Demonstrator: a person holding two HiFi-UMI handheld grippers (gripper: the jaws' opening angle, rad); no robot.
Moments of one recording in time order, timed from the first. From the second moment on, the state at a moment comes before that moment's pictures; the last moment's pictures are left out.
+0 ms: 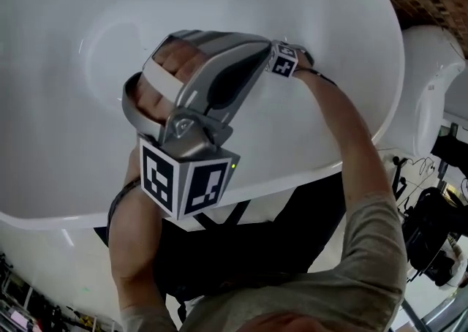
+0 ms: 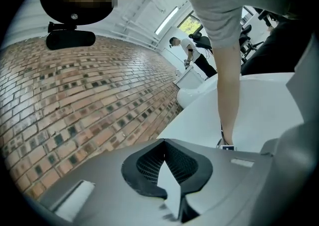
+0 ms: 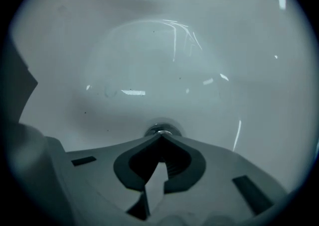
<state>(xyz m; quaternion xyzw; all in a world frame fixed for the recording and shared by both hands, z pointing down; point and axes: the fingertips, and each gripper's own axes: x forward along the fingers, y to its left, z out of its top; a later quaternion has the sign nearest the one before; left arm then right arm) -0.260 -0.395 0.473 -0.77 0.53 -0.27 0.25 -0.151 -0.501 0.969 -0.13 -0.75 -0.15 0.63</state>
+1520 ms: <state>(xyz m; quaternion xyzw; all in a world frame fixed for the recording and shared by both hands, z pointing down) -0.212 -0.203 0.276 -0.79 0.56 0.04 0.25 0.092 -0.209 0.321 0.24 -0.97 -0.07 -0.03</state>
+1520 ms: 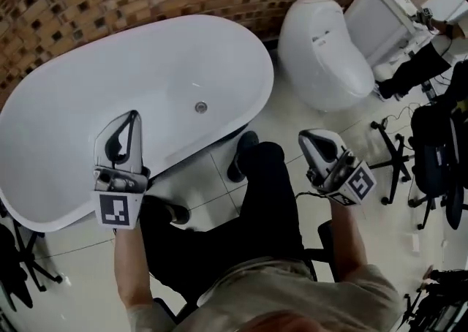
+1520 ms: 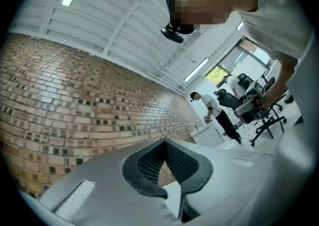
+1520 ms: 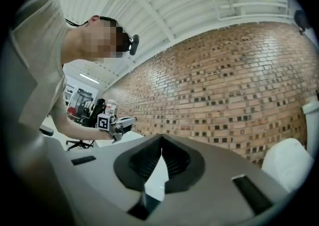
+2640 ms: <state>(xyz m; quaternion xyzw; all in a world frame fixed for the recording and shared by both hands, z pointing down) 0.012 0.048 0.364 -0.90 0.42 0.02 0.13 0.154 -0.011 0.375 0.18 -0.98 -0.06 -0.05</state>
